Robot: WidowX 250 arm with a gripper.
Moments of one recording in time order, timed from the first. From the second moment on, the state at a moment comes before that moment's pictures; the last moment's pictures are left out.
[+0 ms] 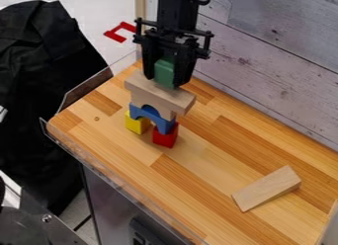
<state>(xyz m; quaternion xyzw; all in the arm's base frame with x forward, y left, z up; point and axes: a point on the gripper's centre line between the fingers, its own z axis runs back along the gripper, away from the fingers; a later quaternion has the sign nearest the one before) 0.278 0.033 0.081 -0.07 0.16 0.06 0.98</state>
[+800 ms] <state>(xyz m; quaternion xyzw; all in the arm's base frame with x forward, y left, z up) 0.272 0.042 0.079 -0.08 0.17 0.08 0.98</state>
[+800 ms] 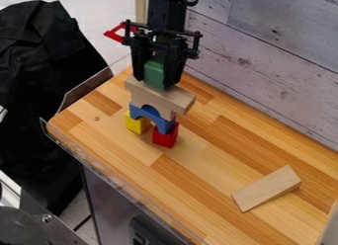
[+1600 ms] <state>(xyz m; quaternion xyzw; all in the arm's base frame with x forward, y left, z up) 0.289 0.035 0.128 -0.04 0.12 0.07 0.99</state>
